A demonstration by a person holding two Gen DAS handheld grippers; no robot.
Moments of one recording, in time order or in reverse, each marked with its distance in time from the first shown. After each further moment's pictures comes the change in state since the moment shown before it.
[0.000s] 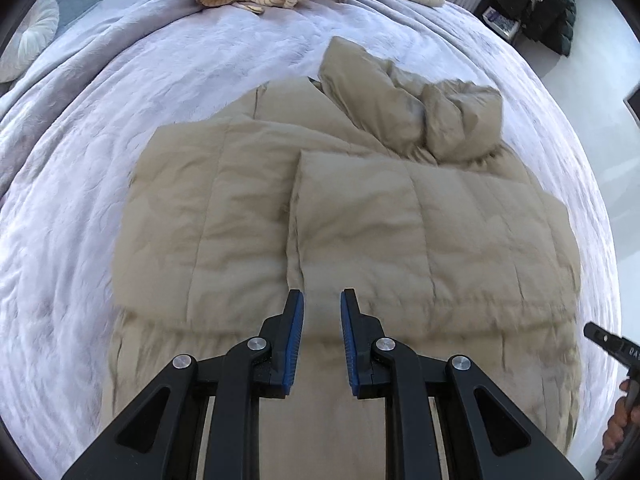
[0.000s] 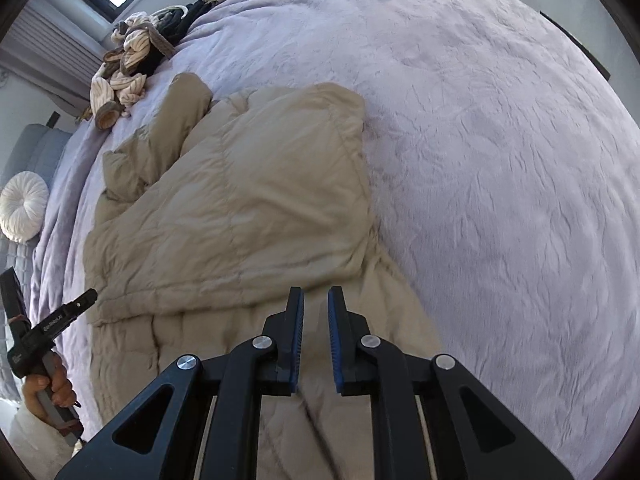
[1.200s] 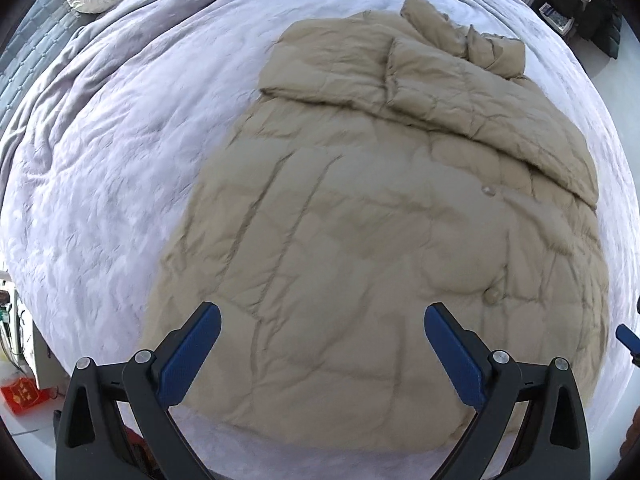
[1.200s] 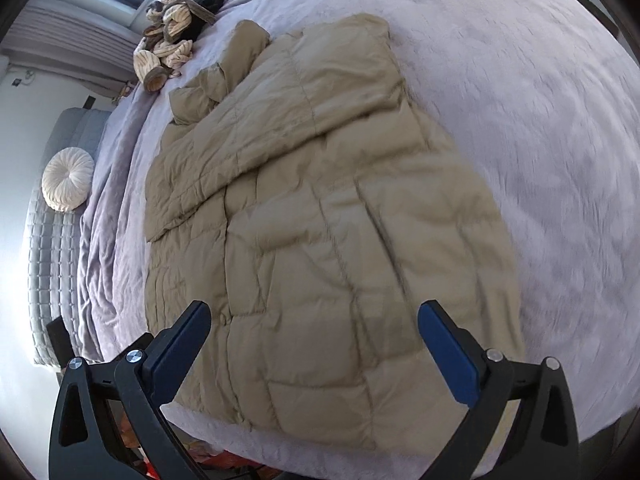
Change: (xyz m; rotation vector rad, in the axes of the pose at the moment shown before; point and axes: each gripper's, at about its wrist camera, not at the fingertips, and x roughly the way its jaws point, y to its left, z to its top) left arm -0.089 0.032 -0.184 -0.155 0.088 0.188; right arm -0.051 0.015 -0.115 0.051 0.126 0.169
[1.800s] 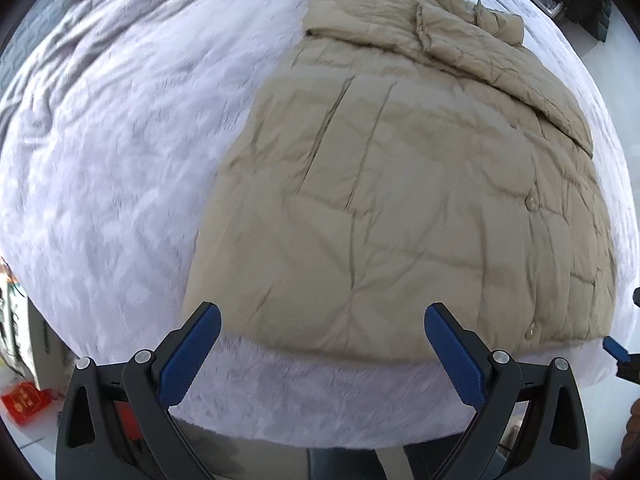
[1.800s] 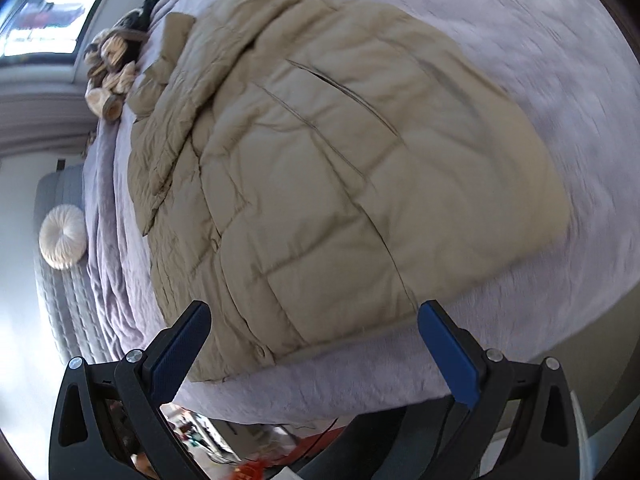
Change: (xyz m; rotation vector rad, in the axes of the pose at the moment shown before) left arm 0.002 0.076 -0.061 0.029 0.086 -0.086; right arm 0.012 -0.019 -0.103 0.334 0.046 0.035
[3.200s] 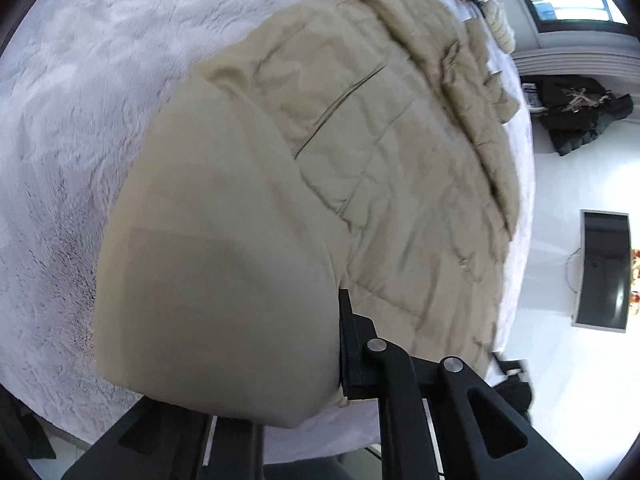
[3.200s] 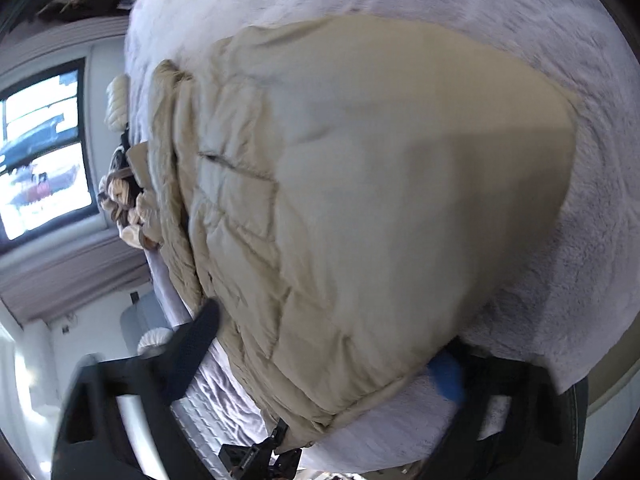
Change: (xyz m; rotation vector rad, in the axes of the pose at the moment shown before) left arm 0.056 0.050 0.013 -0.356 0.086 -0.533; right arm 0.047 -0.099 0.008 0.483 -0.096 0.346
